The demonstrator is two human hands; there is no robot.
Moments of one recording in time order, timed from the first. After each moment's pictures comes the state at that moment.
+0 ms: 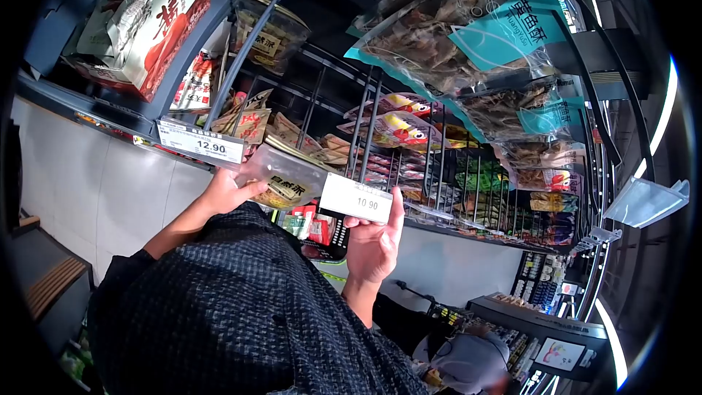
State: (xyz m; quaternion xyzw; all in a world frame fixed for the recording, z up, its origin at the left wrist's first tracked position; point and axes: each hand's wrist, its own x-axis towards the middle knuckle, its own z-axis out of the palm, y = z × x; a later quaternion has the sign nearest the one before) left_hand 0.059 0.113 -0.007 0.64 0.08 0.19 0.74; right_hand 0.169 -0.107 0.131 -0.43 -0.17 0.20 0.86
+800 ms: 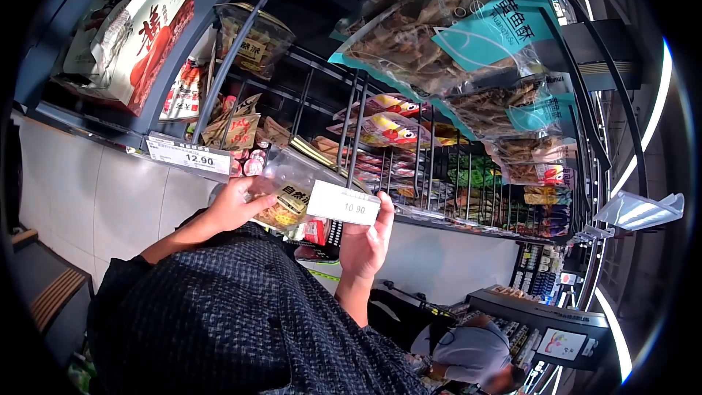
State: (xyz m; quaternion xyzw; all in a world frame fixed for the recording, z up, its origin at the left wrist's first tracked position) left_hand 0.069 0.092 0.024 0.61 0.11 0.09 0.78; right_hand 0.176 -0.106 0.121 -0.45 -0.18 0.19 0.85
